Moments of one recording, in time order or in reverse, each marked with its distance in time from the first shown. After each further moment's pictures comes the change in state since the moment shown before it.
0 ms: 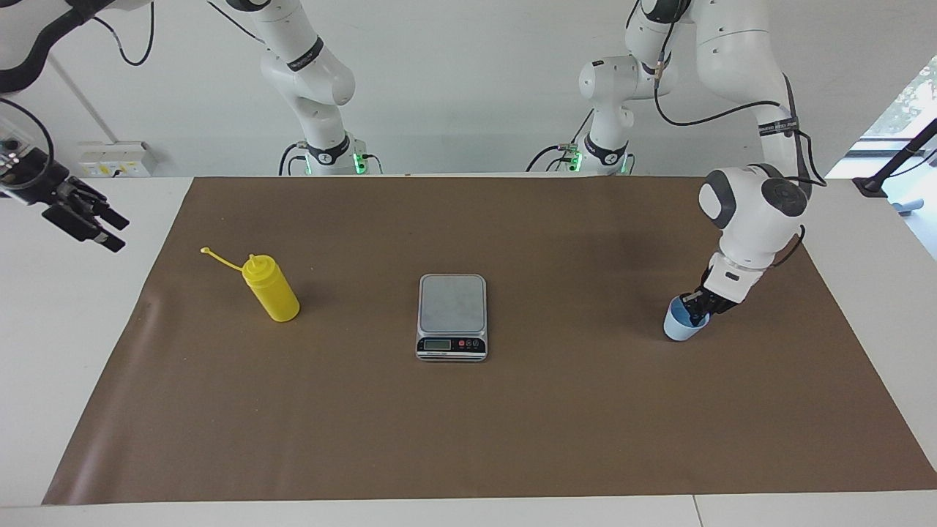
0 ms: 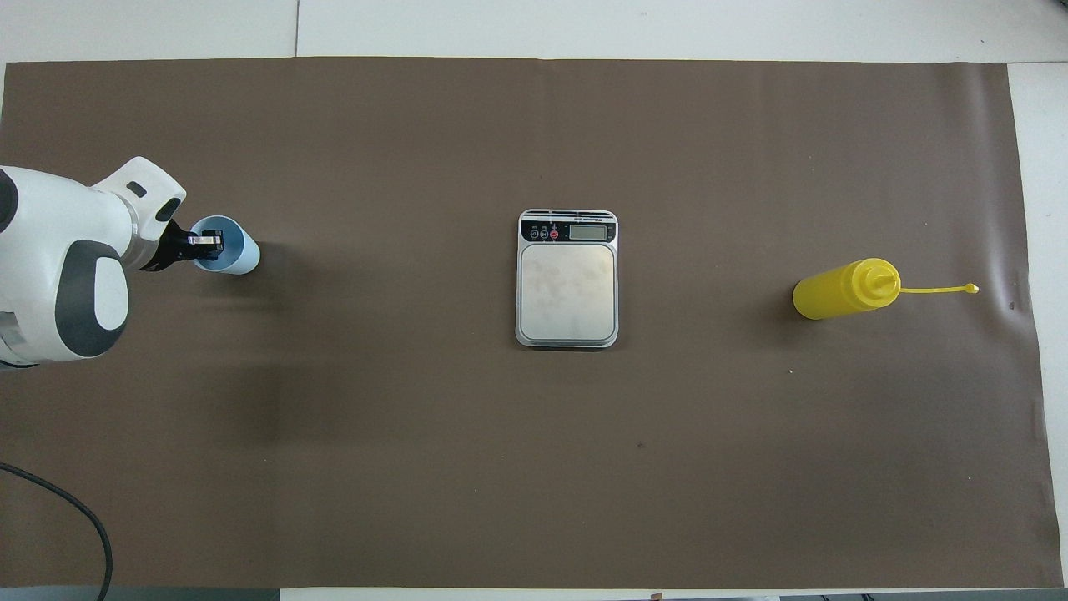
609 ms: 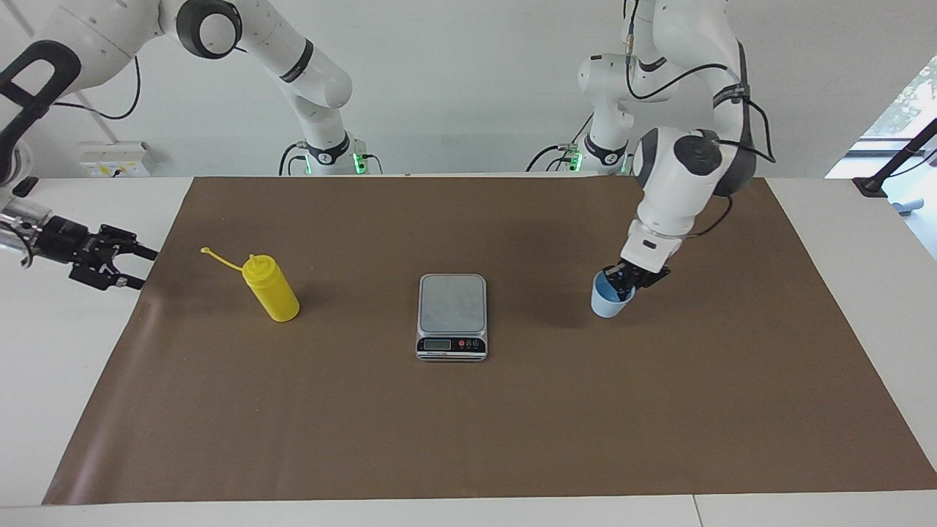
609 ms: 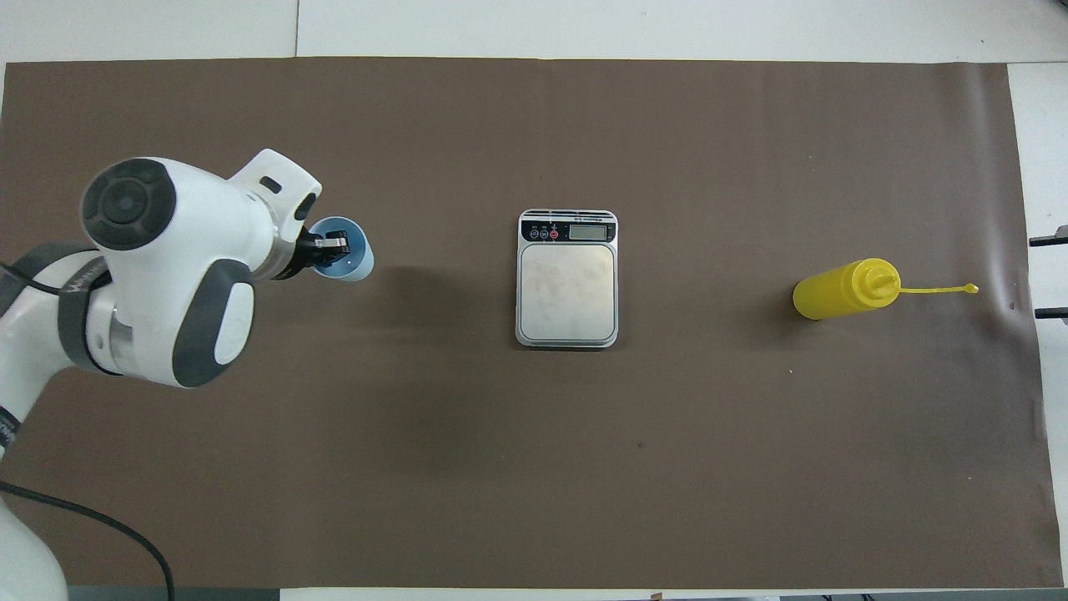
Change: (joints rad) left arm -0.347 -0.090 -0.014 0.038 -0.002 -0.126 -0.434; right arm -0.141 0.352 0.026 0.097 0.169 -0.195 0.025
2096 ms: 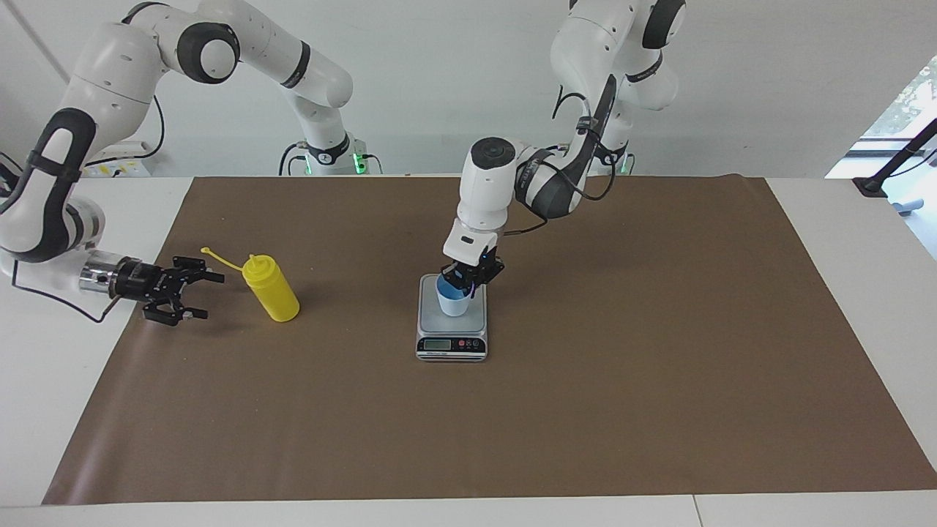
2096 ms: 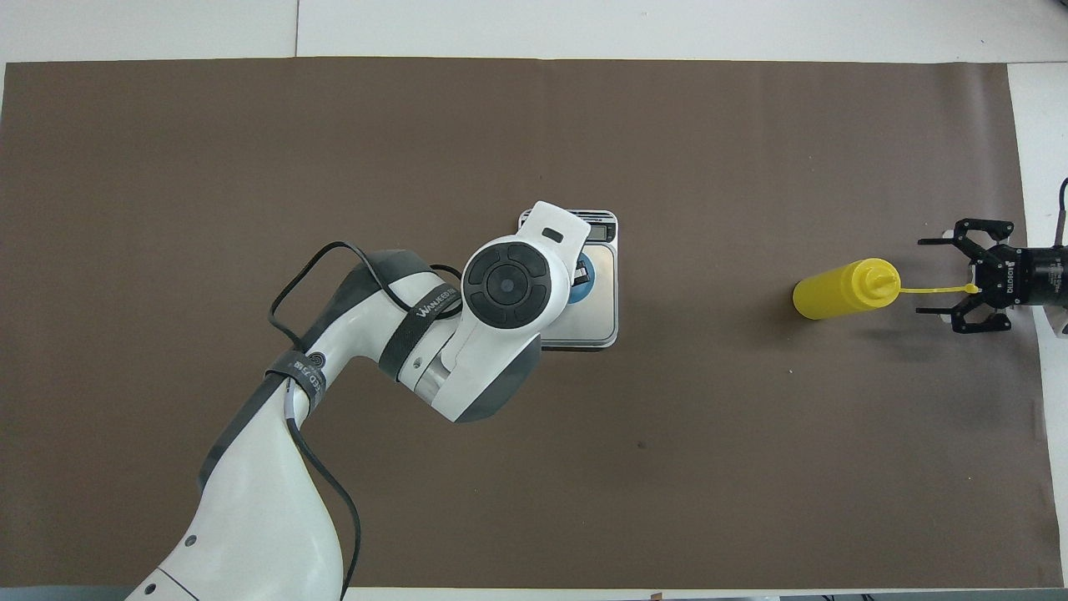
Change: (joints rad) left arm -0.392 0.278 0.011 0.251 0.038 0.106 -0.529; right arm 0.054 0.050 0.024 -0.235 0.287 0.045 0.155
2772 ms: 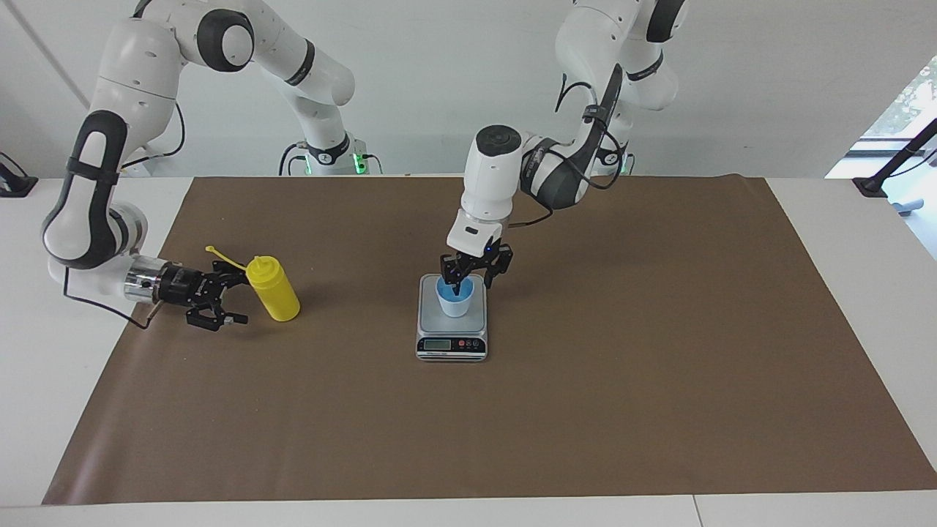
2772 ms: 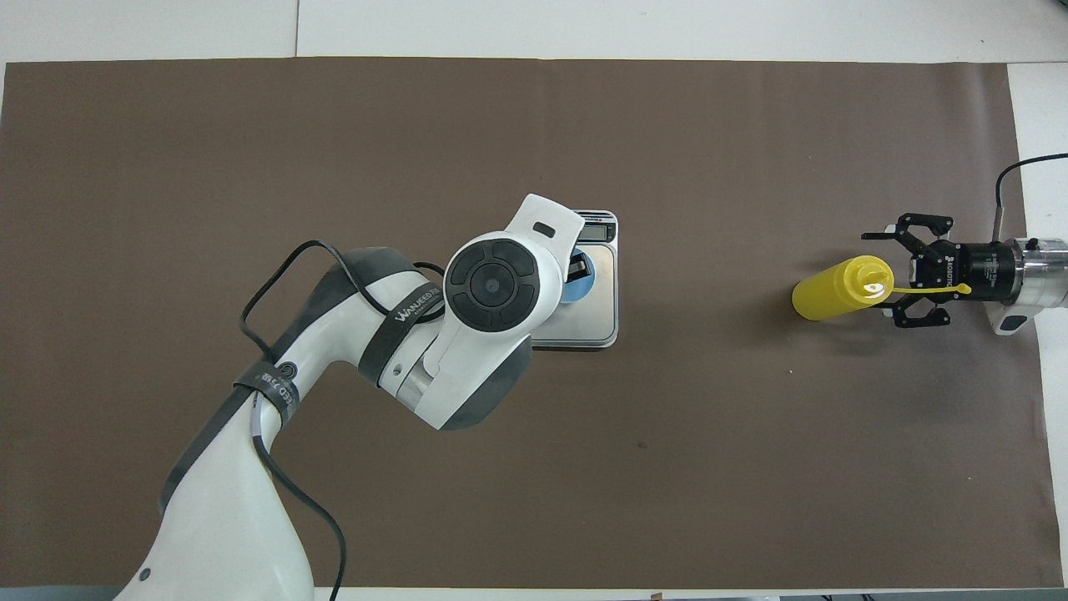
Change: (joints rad) left arm 0.004 -0.084 0.011 -0.003 0.001 -0.073 0.000; right arm 0.101 -0.075 0.001 -0.142 0.087 0.092 0.001
